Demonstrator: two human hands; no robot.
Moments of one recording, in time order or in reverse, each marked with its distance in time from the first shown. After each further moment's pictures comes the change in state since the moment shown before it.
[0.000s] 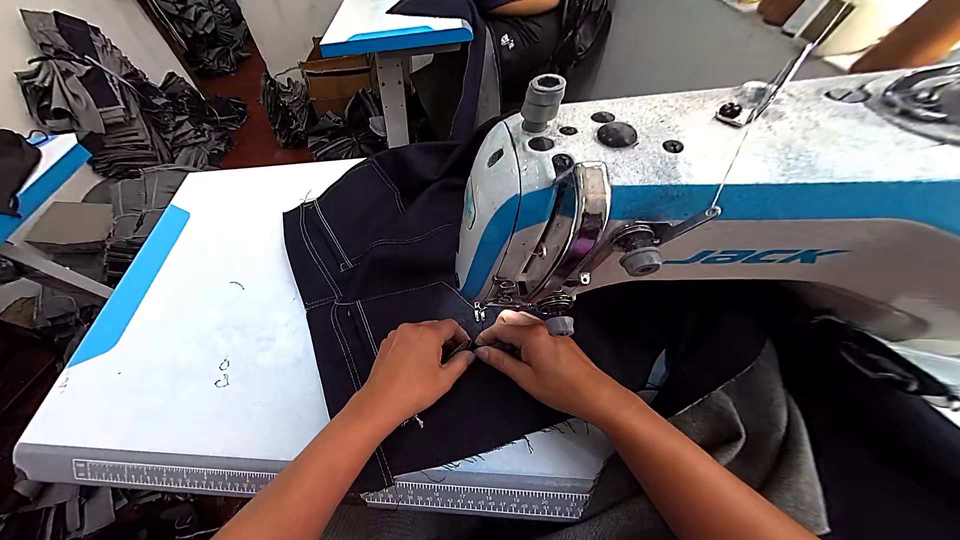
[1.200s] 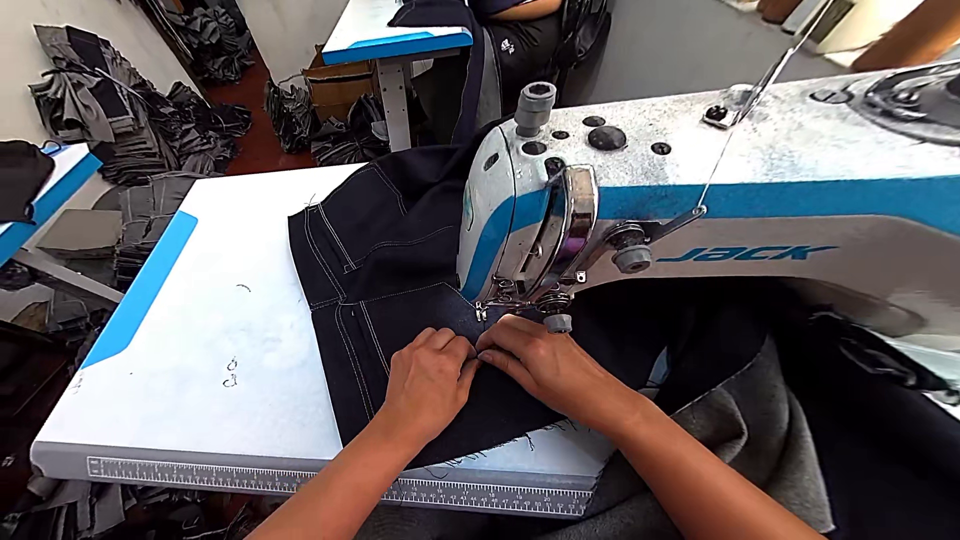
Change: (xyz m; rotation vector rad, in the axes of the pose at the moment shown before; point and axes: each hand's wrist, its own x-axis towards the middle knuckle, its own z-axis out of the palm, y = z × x) left_hand -0.012 -0.001 0.036 0.262 0.356 0.226; right_hand -0.003 0.008 0.006 -0.204 0.098 -0.286
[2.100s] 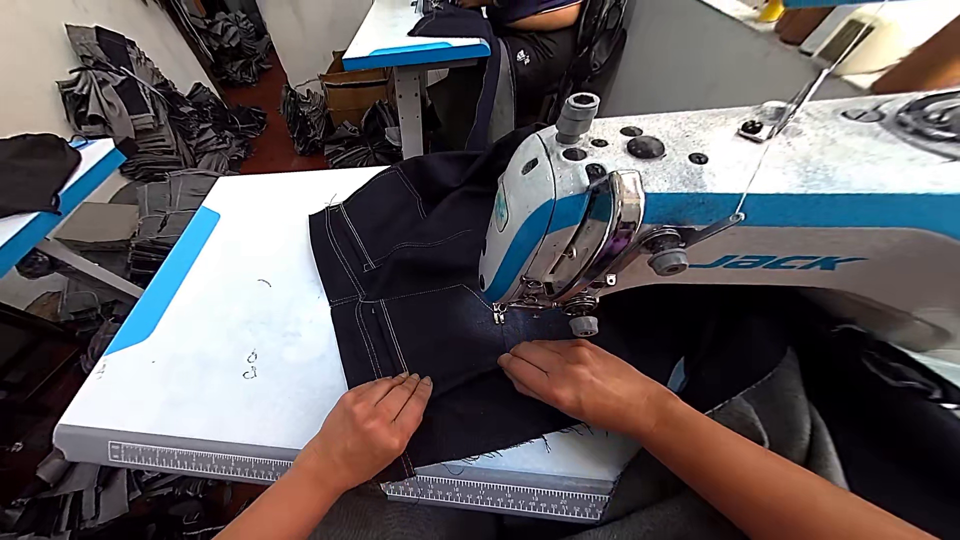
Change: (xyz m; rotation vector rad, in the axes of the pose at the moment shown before) left_hand -0.067 -0.054 -0.051 0.291 0.104 0.454; right_hand -0.001 0.005 -0.014 -0.318 0.036 -0.548
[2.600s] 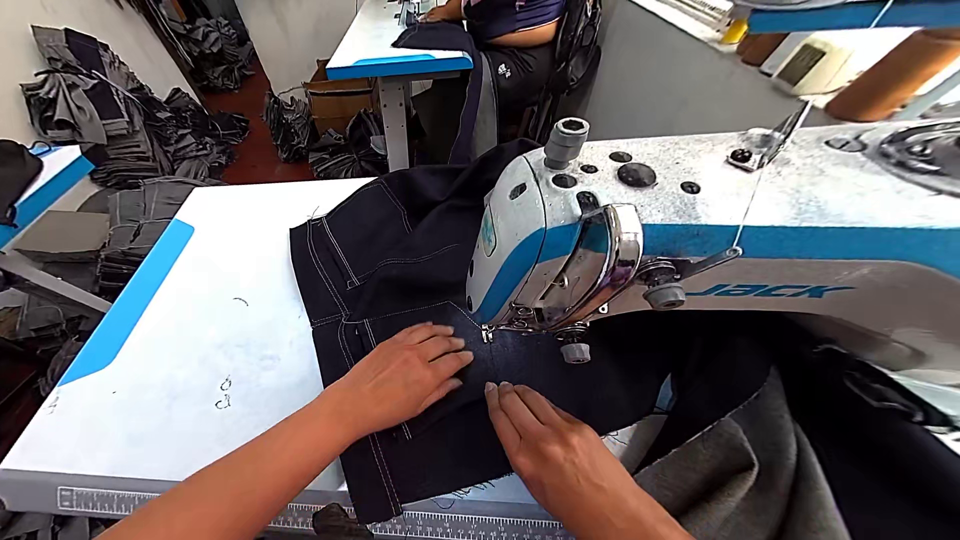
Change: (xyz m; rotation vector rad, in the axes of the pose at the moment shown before) left_hand 0.076 -0.040 0.029 -0.354 -0.383 0.059; right_hand 0.006 -0.075 0.005 -0.279 -0.135 0.425
